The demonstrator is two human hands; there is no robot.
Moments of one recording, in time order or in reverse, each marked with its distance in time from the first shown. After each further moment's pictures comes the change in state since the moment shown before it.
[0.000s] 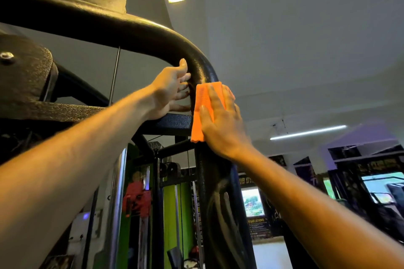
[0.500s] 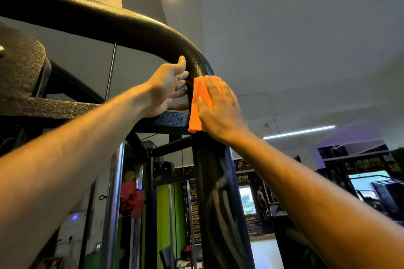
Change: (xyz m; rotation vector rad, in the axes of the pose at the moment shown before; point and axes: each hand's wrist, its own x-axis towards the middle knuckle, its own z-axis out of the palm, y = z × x) left_hand 0.003 -0.001 -0.004 -0.046 -0.027 -0.006; right_hand 0.027 -0.003 -0.007 -0.069 0.005 0.012
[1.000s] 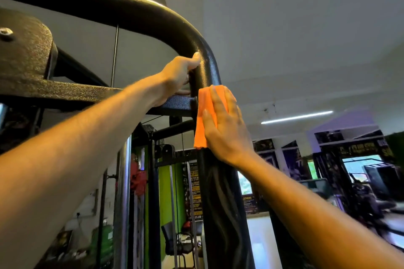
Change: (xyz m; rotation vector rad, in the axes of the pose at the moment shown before) left_hand -0.039 0.009 0.025 0.127 0.027 0.055; right_hand -0.087 0.004 0.006 0.055 -0.025 0.030
